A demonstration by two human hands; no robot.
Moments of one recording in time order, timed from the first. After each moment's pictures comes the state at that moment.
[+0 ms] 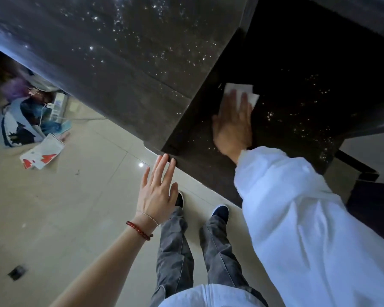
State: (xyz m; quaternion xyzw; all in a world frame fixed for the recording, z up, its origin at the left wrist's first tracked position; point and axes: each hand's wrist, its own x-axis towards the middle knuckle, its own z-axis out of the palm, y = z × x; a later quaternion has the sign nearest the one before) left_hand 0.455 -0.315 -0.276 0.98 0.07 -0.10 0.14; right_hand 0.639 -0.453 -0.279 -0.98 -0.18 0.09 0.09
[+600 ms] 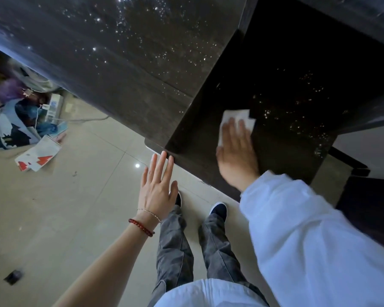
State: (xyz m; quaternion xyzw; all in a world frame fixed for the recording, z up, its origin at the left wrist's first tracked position) left_hand 0.454 -0.312 -0.274 0.97 0.10 -0.14 0.15; right_hand 0.581 -0.485 -0.277 -0.97 -0.22 0.10 0.06
